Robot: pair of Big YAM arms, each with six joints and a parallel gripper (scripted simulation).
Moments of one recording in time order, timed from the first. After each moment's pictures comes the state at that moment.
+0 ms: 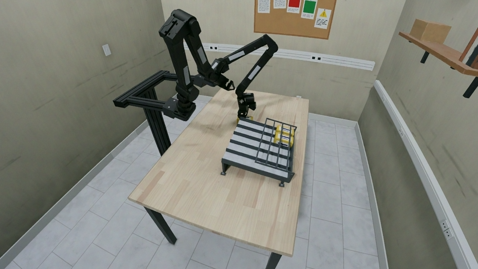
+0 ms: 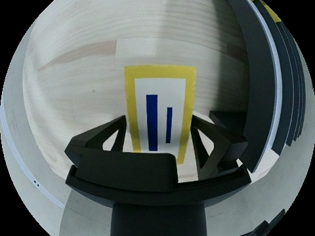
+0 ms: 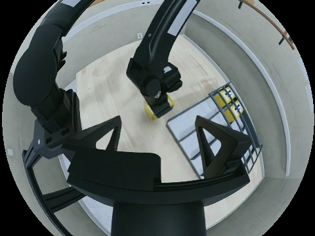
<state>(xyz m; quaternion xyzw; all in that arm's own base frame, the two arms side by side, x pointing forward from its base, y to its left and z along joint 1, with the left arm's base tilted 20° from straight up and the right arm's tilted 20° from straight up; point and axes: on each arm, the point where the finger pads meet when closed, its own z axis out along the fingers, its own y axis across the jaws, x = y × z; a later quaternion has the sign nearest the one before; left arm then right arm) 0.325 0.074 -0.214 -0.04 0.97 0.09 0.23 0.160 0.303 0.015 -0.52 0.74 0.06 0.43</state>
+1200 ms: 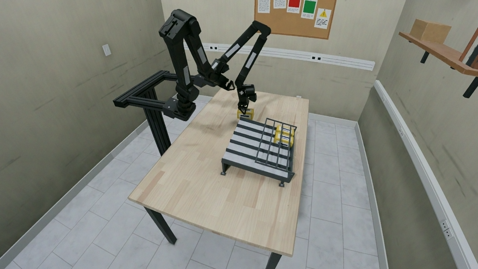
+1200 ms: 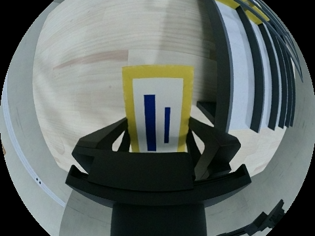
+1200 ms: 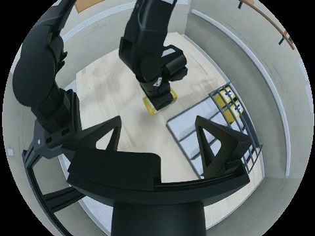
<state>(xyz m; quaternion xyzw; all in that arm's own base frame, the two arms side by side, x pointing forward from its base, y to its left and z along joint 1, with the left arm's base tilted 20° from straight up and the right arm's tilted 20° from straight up) 0.307 0.061 -0.146 -0.03 0.97 0.09 0.24 0.160 0.303 0.015 -0.52 0.74 0.06 0.43</state>
